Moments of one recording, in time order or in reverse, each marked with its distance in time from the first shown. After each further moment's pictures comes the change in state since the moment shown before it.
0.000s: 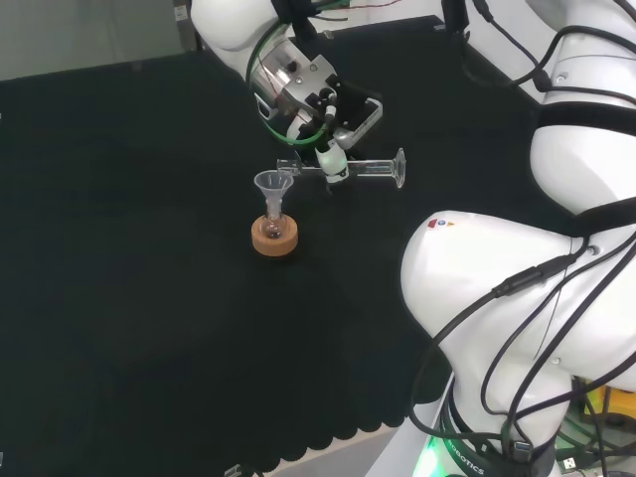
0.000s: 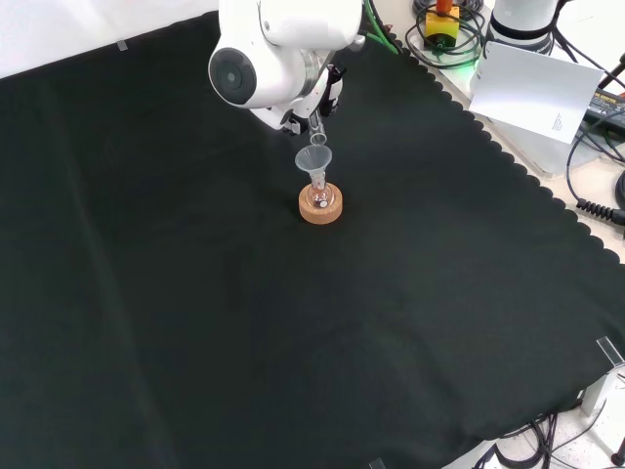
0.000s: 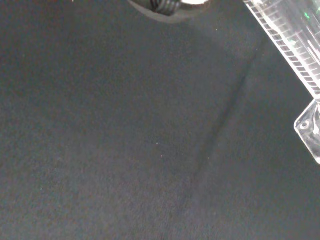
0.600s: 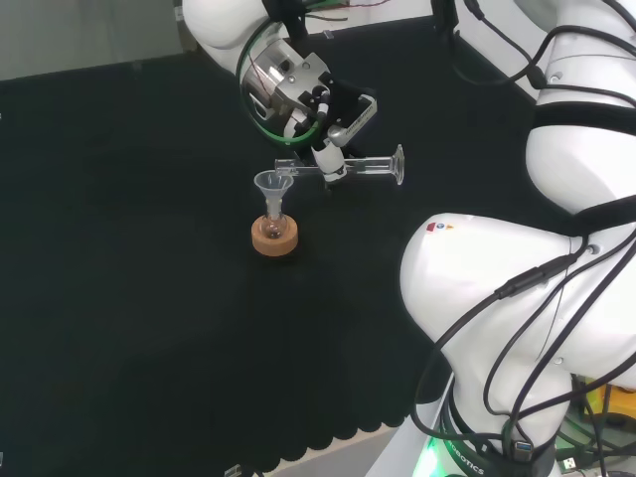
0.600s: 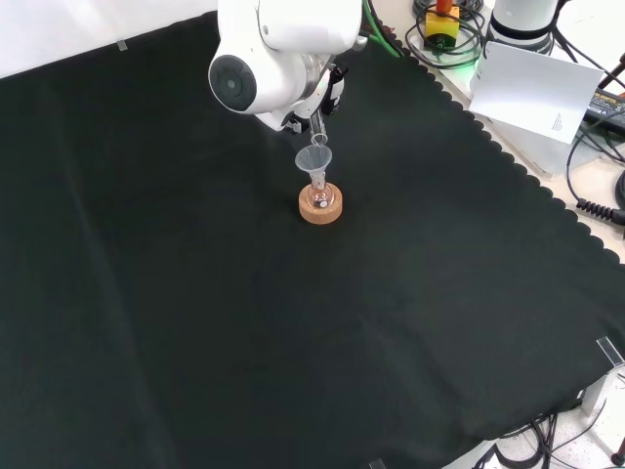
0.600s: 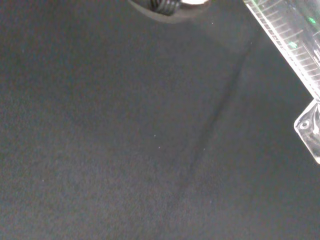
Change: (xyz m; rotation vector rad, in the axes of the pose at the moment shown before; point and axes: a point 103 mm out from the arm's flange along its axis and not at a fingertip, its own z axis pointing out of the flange) arm 0.002 -0.005 -0.005 0.035 -0.012 0.023
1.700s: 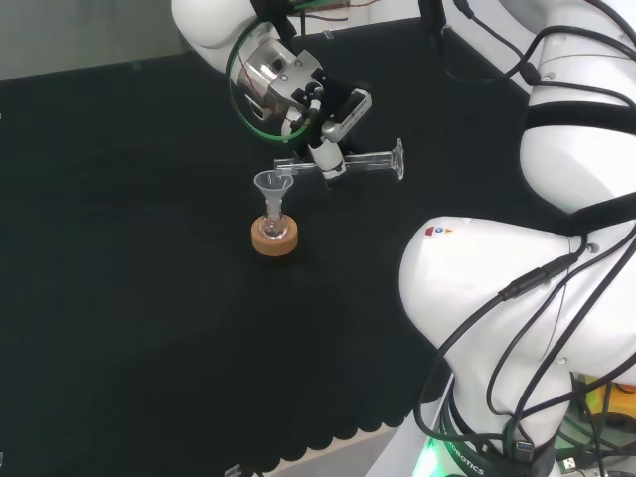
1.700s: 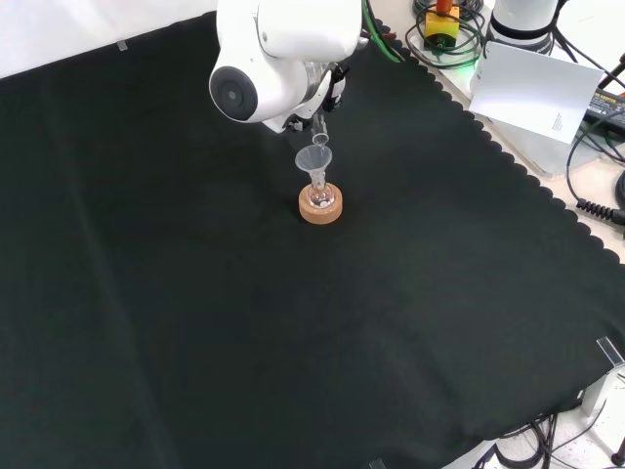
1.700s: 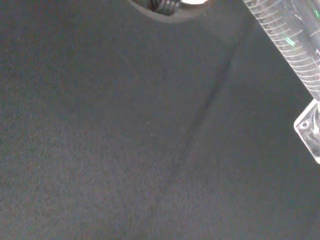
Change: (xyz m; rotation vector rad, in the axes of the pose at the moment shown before) arm 0.001 -0.006 -0.006 0.046 -0.029 0.023
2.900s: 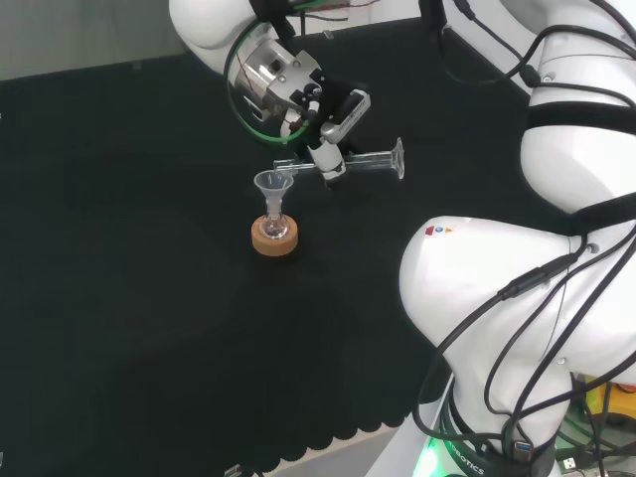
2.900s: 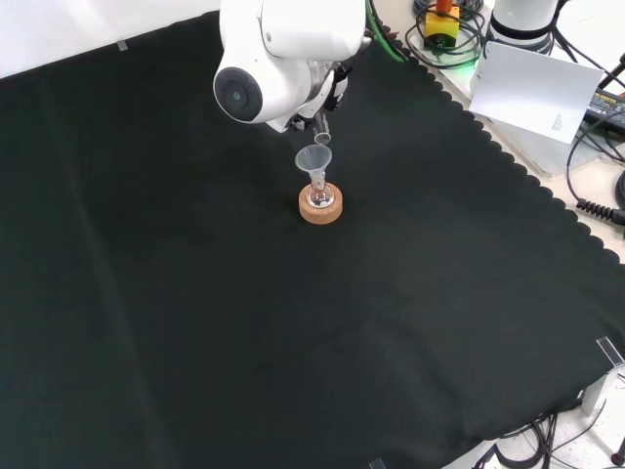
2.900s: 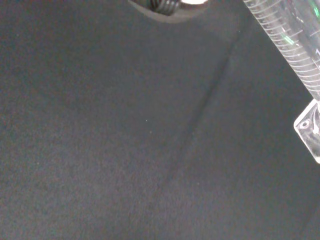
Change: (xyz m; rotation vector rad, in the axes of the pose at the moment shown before) arm 0.003 -0.003 0.000 -0.003 -0.012 0.011
